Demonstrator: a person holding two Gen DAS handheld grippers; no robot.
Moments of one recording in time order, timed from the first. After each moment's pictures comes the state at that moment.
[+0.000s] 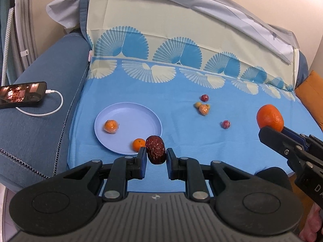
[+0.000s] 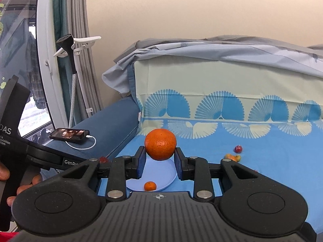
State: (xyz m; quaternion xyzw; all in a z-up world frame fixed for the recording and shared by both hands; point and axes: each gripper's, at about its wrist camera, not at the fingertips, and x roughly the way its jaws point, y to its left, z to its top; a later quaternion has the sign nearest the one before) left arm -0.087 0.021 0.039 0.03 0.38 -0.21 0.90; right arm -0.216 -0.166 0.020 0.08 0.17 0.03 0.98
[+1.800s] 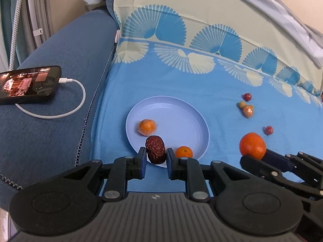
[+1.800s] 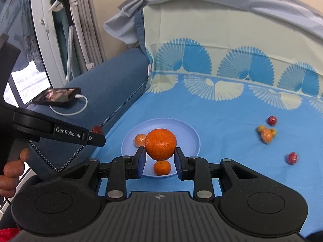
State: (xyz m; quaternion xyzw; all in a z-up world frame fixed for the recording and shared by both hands) left arm 0.026 0.053 -0.016 0.02 0.43 -0.15 0.89; right arm -0.078 -0.125 -0.048 0.06 0.30 0.07 0.95
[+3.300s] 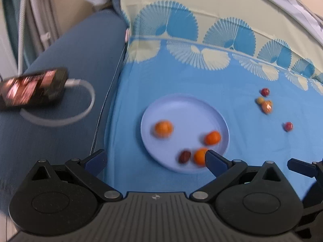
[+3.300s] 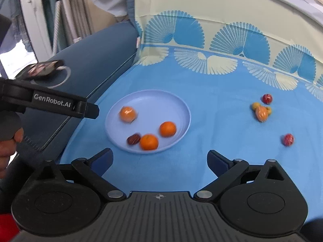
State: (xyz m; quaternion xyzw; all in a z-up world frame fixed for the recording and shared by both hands) left arm 0.029 0.053 -0.030 0.06 0.43 -0.11 0.89; right arm -0.074 -0.122 -0.069 0.03 0.36 0.04 0.93
